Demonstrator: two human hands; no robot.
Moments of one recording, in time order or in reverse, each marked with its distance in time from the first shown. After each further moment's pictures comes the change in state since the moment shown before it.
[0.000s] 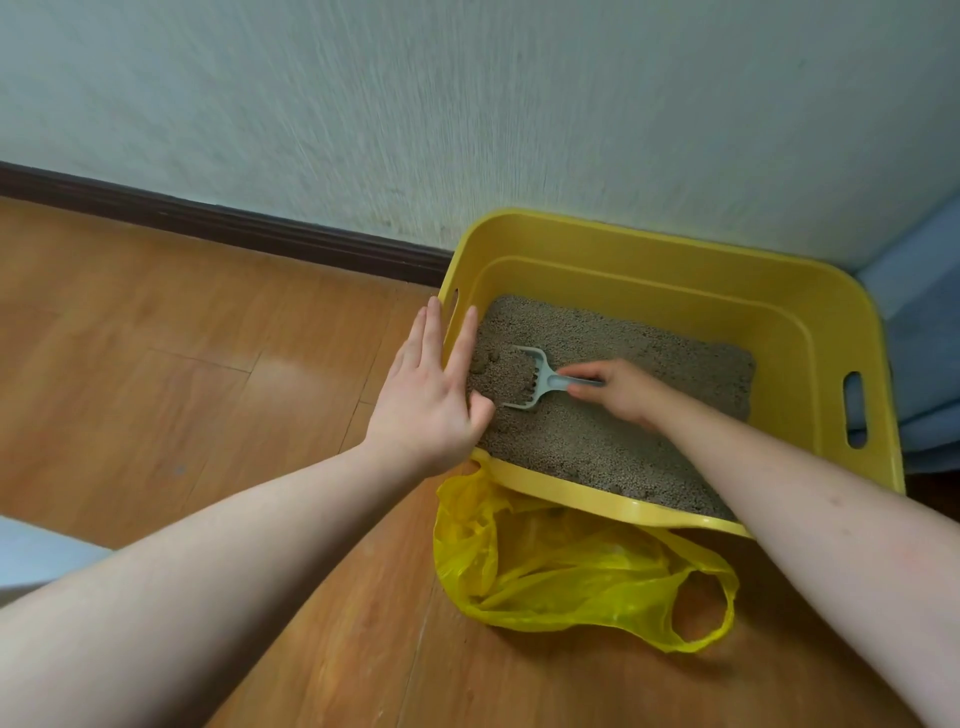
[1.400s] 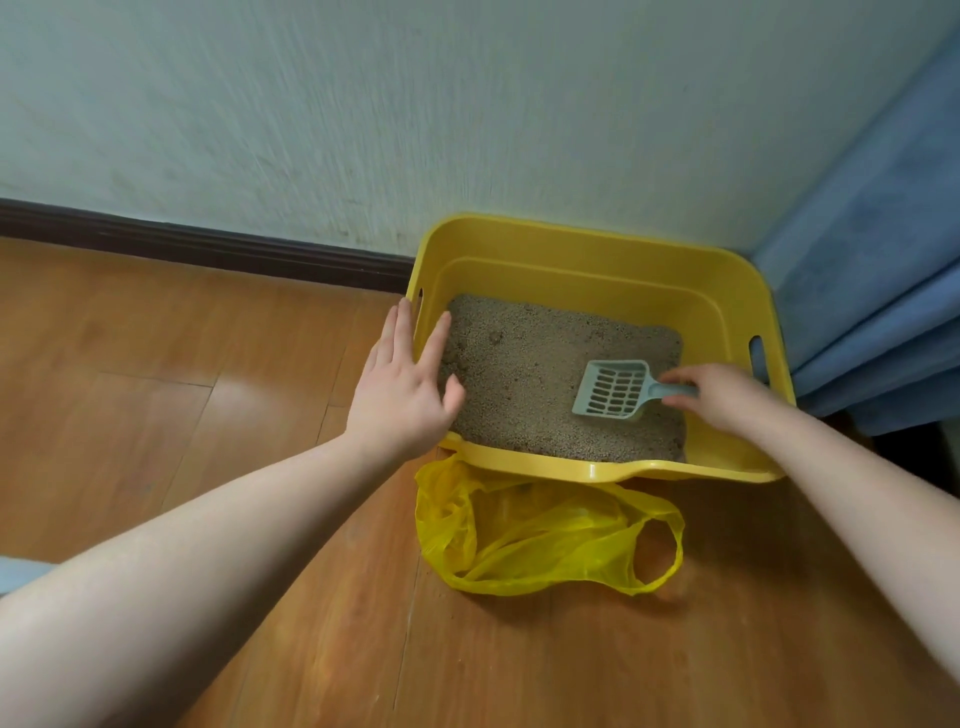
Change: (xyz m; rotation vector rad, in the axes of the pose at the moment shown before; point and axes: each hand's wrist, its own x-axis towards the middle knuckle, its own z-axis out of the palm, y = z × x) left_hand -0.004 -0.003 0.005 -0.025 0.065 0.053; right_hand -0.134 0.043 -0.065 -0.509 0.246 0.309
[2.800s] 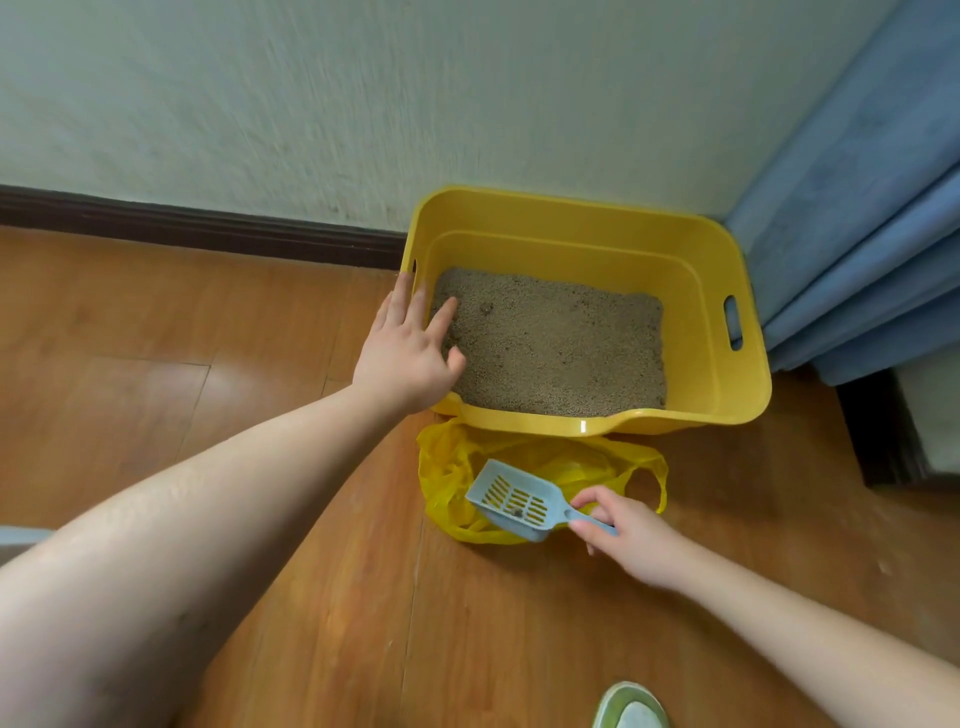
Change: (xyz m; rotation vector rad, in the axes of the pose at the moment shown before) left_hand 0.008 0.001 -0.008 0.143 -0.136 0.110; right_hand -0.147 -0.049 0.134 0.484 -0.246 -0.273
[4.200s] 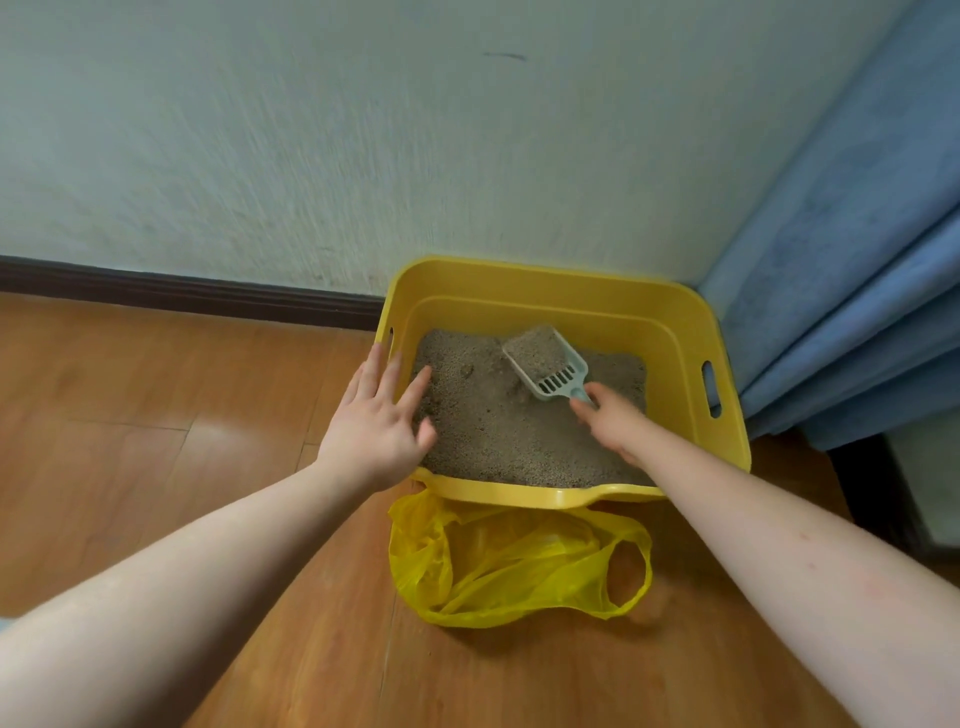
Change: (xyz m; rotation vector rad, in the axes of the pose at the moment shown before) left_hand -0.001 0.001 -0.001 0.064 -0.046 0.000; right_hand 0.146 -0.015 -0.131 0.169 0.333 0.226
